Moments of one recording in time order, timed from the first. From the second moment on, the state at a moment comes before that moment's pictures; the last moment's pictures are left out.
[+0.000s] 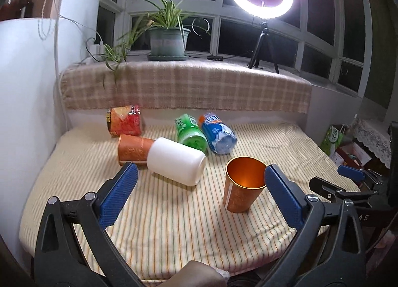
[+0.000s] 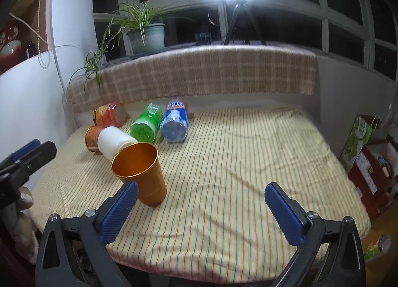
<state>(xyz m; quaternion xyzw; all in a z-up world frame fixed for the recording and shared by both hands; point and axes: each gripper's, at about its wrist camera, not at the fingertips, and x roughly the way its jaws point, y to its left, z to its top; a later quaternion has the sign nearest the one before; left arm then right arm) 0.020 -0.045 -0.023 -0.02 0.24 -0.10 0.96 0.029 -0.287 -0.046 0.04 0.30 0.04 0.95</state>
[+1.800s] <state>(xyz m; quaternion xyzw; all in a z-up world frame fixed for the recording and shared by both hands) 0.006 -0.043 -0.017 -0.01 0.22 -0.07 0.97 0.027 -0.281 -0.051 0.03 0.30 0.04 0.95</state>
